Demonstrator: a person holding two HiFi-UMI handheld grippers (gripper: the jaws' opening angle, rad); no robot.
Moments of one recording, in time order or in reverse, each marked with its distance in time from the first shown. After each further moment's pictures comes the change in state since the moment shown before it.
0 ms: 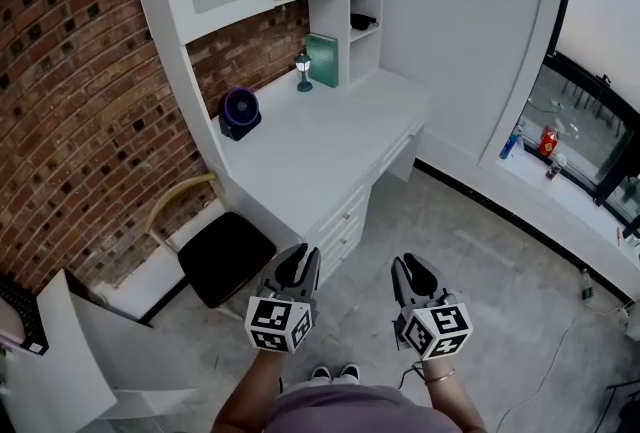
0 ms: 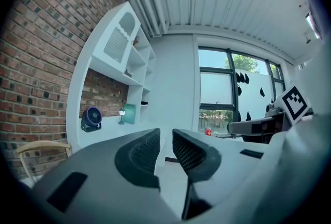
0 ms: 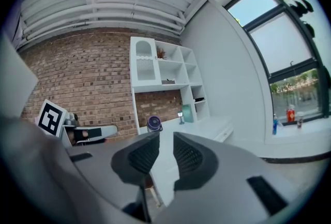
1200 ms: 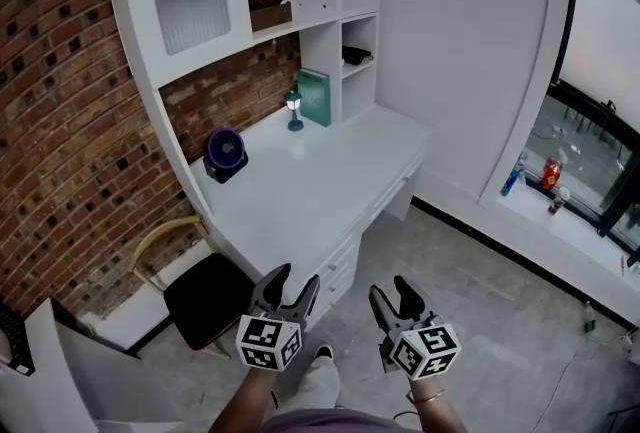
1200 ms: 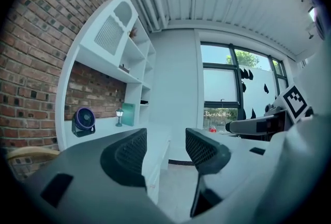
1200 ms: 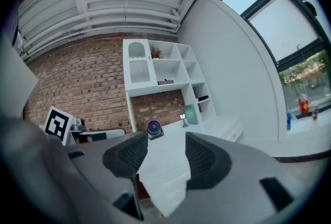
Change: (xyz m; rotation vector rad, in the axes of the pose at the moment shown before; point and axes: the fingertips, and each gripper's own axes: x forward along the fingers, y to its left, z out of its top) left arm 0.107 0.020 0.002 0.019 0.015 0.010; right arm 0.085 -0.060 0.012 0.064 -0.017 0.088
